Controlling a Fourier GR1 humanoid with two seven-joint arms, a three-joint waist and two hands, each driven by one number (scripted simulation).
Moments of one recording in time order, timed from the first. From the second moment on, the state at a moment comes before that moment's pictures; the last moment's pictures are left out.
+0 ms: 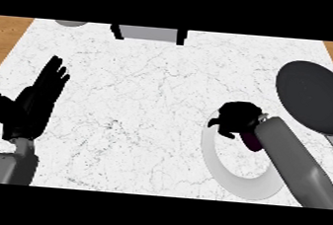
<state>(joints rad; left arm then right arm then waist) -0.16 0.24 0.04 -1.57 0.18 0.10 0.21 -0.68 -0.31 0.46 -0.73 1.50 0.04 -0.98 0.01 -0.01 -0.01</state>
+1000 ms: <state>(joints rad) -0.10 0.25 0.08 -1.60 0.17 0.13 0.22 -0.59 -0.23 0.00 -0.91 1.27 0.02 -0.30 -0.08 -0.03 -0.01</state>
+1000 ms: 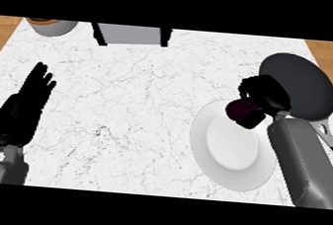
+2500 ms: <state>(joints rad) -0.14 0.21 0.06 -1.61 0.15 0.08 0.23 -0.58 -0.46 -0.47 -1.22 1.00 0.05 -0.14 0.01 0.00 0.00</state>
